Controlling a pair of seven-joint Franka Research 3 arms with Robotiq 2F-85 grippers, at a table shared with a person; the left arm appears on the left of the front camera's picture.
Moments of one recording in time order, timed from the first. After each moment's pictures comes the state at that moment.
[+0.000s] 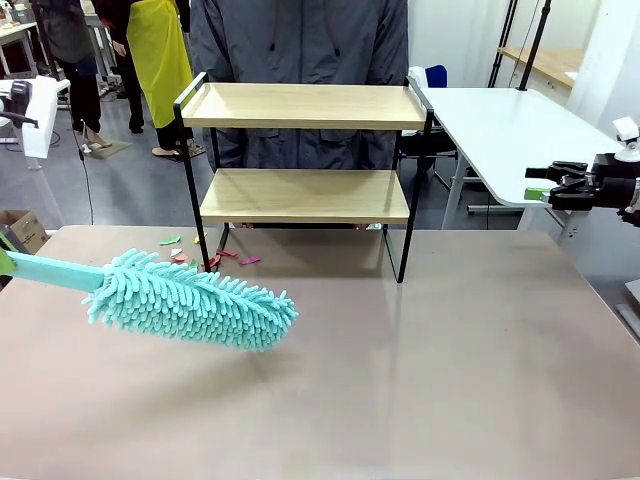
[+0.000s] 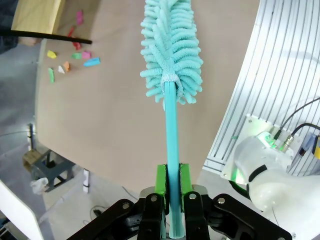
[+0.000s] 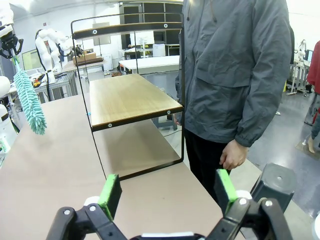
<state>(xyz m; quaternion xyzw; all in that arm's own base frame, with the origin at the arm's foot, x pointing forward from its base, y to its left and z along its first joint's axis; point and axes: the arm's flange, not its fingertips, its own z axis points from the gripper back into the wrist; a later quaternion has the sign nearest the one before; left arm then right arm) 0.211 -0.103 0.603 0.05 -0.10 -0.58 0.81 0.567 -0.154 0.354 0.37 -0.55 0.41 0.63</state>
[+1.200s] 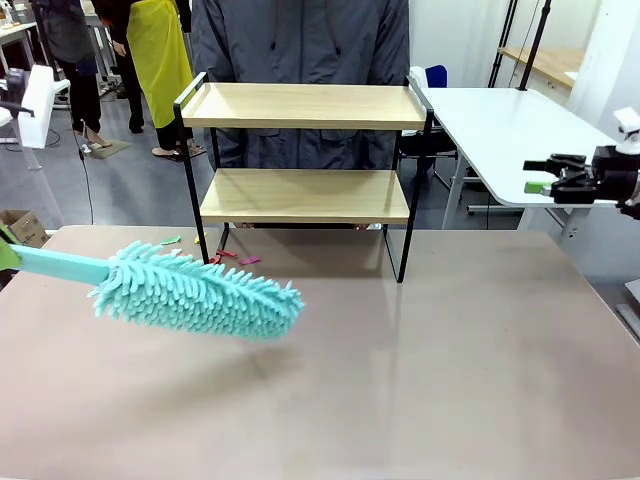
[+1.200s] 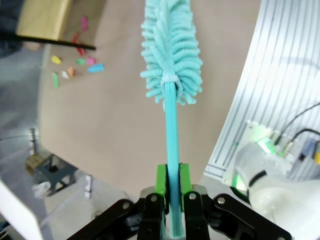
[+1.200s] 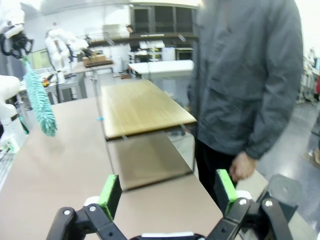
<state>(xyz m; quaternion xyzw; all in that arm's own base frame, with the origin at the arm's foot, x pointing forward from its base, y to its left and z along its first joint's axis) 0.210 -0.105 0.610 0.04 -0.13 -0.58 0.80 0.558 -0.137 0.382 0.39 -0.55 0.43 0.60</state>
